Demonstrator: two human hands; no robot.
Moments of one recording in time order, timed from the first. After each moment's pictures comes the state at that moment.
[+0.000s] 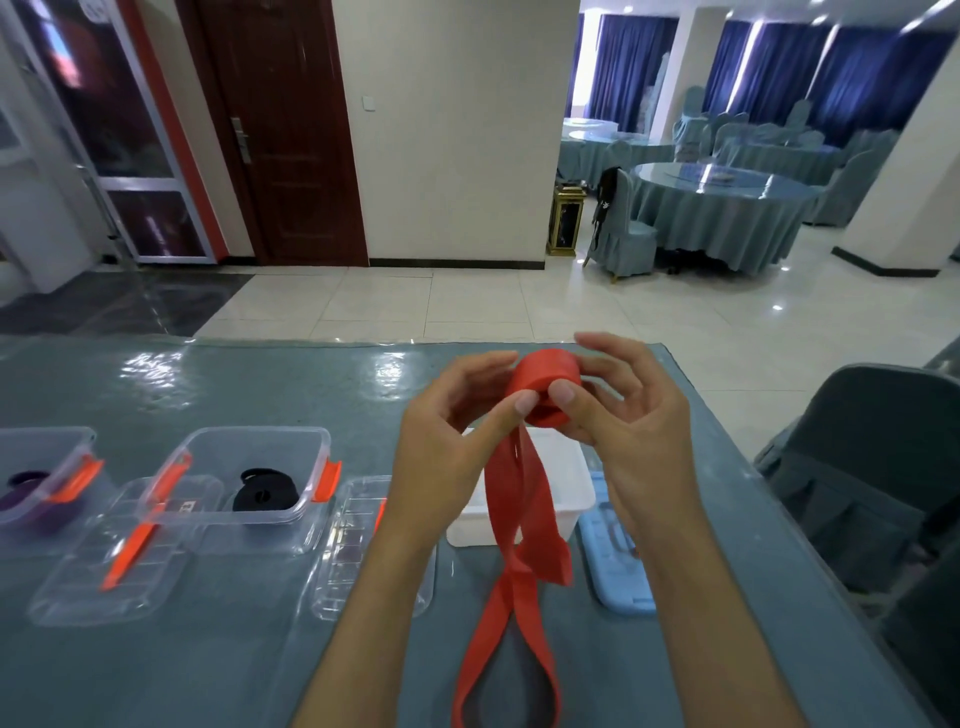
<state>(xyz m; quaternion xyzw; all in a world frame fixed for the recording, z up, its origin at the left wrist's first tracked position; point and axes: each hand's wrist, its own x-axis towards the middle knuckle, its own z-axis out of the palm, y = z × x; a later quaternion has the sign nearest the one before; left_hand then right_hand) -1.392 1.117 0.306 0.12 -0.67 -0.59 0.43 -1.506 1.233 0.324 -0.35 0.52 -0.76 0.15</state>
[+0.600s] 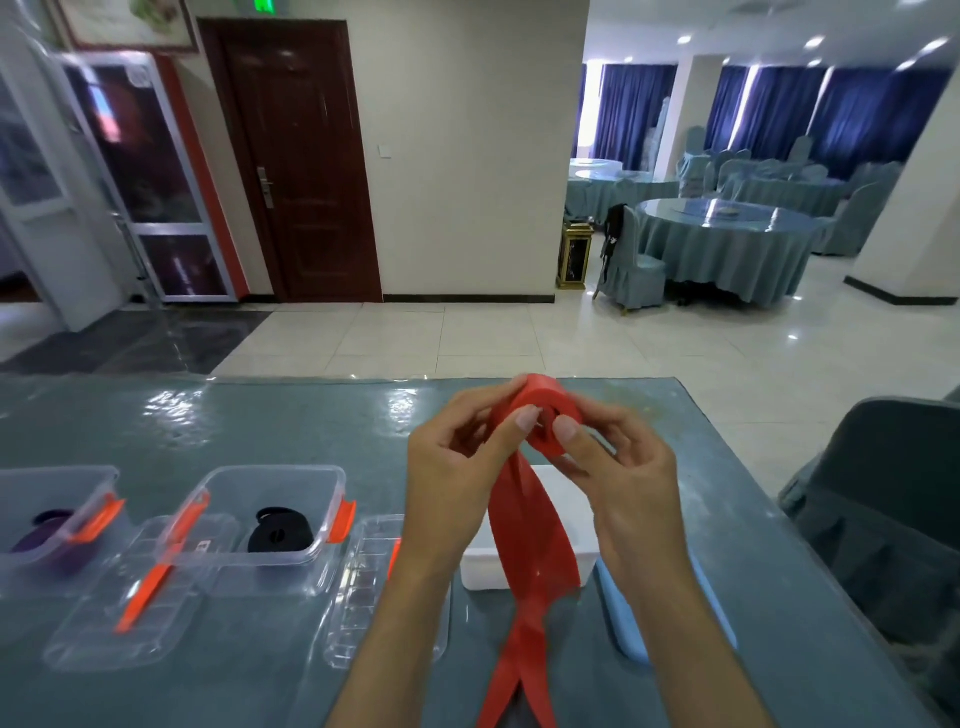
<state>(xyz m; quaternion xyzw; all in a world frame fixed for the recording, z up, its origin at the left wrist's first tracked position) -1.397 1.110 0.317 0.12 -0.63 -0.60 0.49 -1.493 1.218 0.319 -0.29 0.49 -0.80 0.18</state>
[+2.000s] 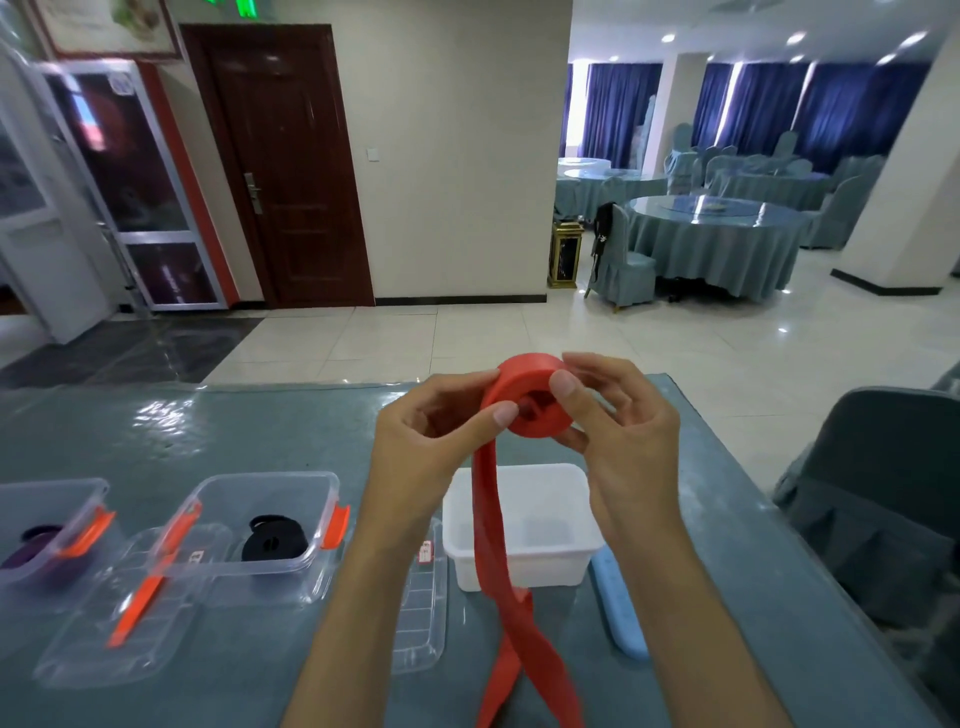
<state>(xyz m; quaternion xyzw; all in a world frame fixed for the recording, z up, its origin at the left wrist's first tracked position) -1.382 1.101 0.344 0.13 -0.64 -0.62 0.42 -1.502 1.211 0.345 -0.32 0.51 -0.79 0.10</state>
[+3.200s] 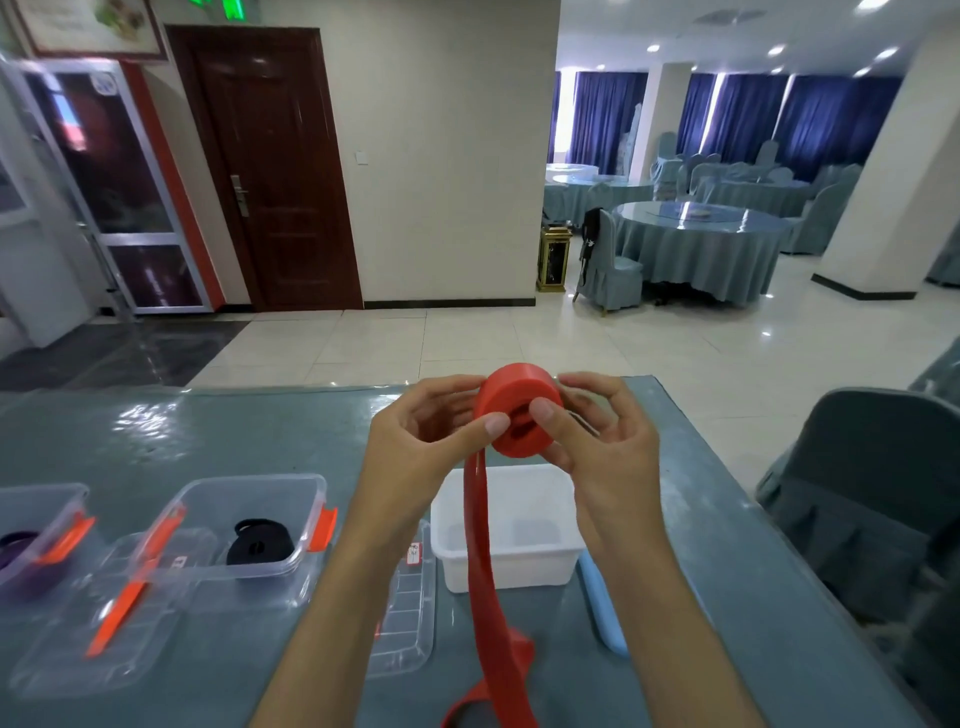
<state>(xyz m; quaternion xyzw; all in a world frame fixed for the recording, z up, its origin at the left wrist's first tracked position) -1.383 1.101 0.336 0.18 -0.68 -0.60 0.38 -1.498 1.221 0.335 -0.27 0.51 -0.81 0.14</state>
